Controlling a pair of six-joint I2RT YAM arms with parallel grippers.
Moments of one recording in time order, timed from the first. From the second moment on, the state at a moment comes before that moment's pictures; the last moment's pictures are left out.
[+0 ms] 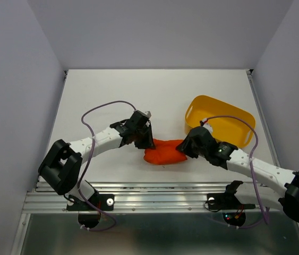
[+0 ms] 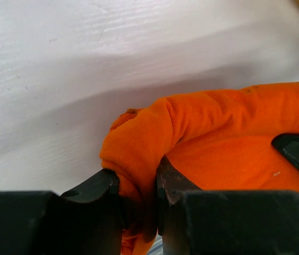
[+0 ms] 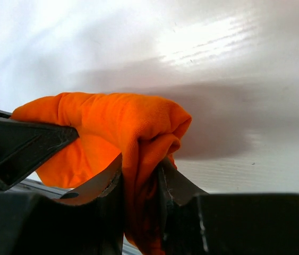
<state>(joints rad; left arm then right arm) -0.74 1.51 0.89 -0.37 0.17 -0.73 0.79 1.09 0.60 -0.31 0.19 1.16</state>
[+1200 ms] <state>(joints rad) -0.82 2.17 2.15 -0.53 0.24 -0.55 0.38 1.04 1.04 -0.64 0.60 0.69</state>
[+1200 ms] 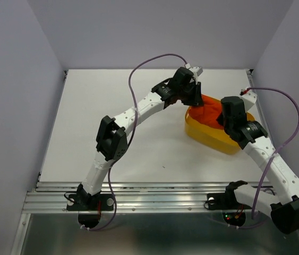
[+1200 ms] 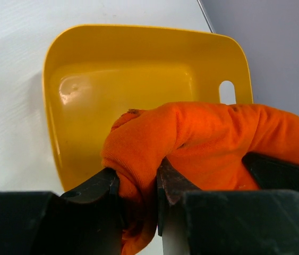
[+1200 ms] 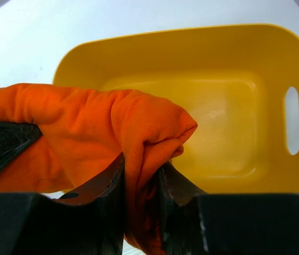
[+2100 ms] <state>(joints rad) -0.89 2.43 2.21 -0.50 0.31 -0.53 0.01 1.24 0.85 -0.66 0.25 0.64</state>
